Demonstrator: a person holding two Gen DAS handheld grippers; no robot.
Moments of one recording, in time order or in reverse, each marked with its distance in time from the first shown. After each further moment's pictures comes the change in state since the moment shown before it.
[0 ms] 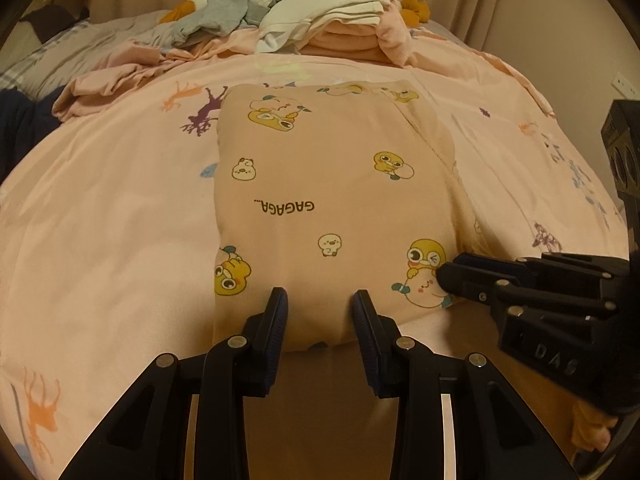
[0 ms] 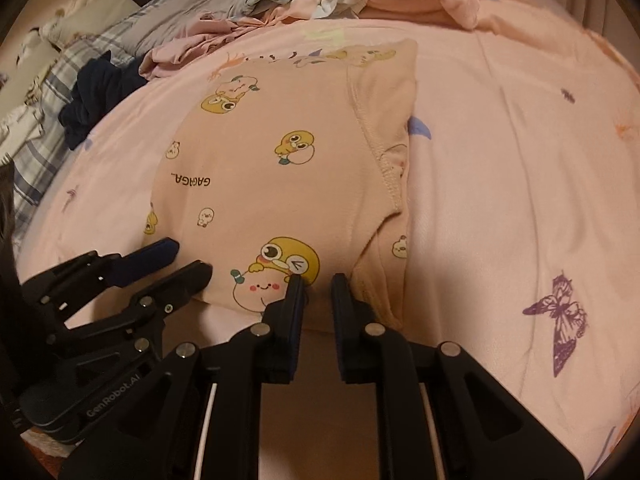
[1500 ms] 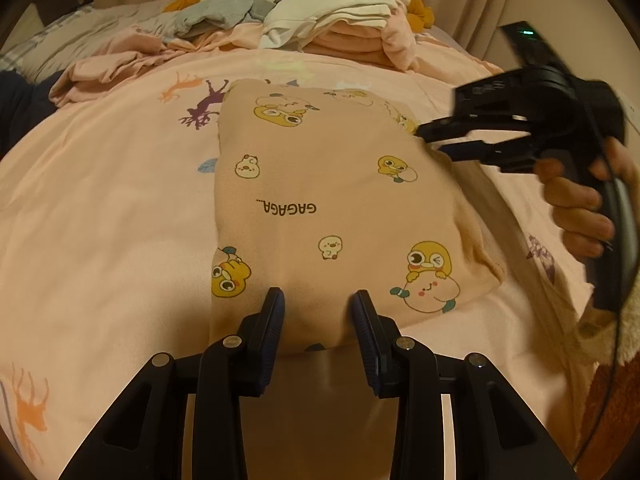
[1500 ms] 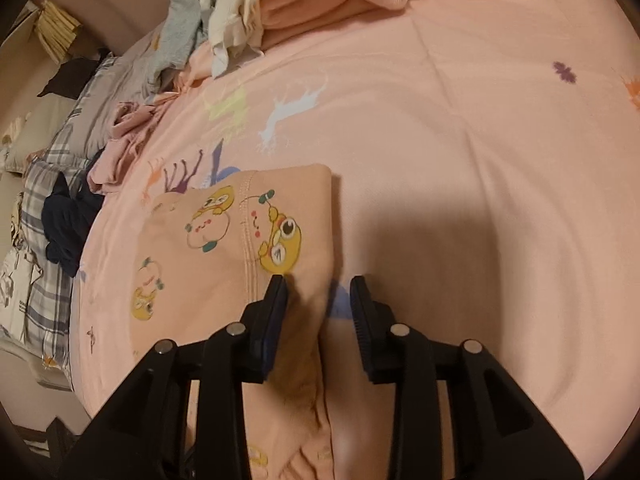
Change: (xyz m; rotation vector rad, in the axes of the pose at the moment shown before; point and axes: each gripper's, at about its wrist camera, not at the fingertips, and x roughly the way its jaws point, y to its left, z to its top) left arm 0.005 0.006 0.005 -0.056 0.014 -0.042; right arm 0.024 -0.096 0.110 0.346 0.053 0.096
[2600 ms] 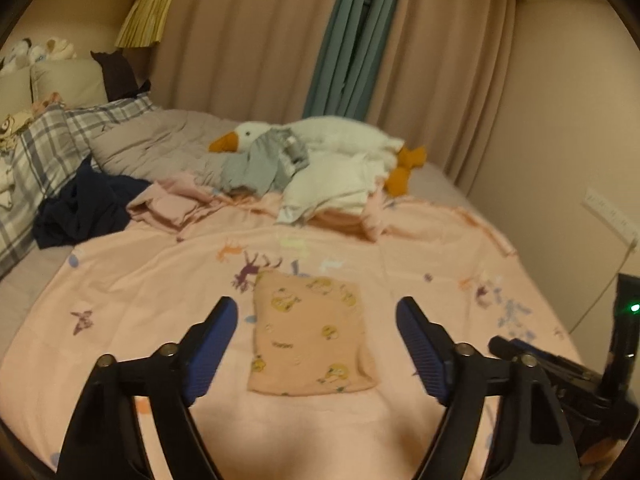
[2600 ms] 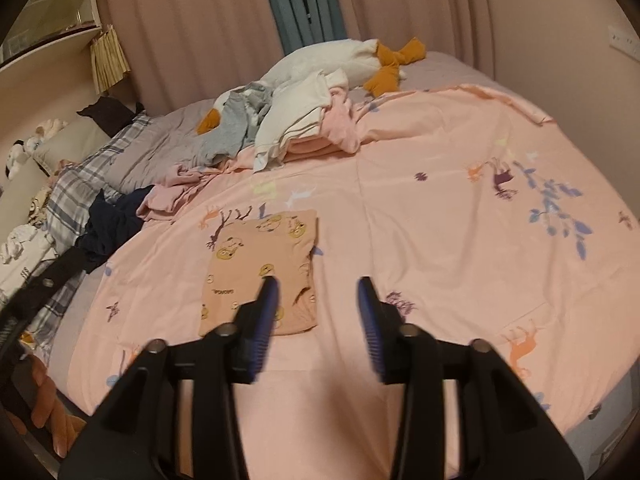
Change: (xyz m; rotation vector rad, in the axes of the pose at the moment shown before) left arm -0.221 -0.032 0.024 -0.094 -0.453 0.003; right arm -0.235 0.047 -0.166 -0.104 -0.448 -0.177
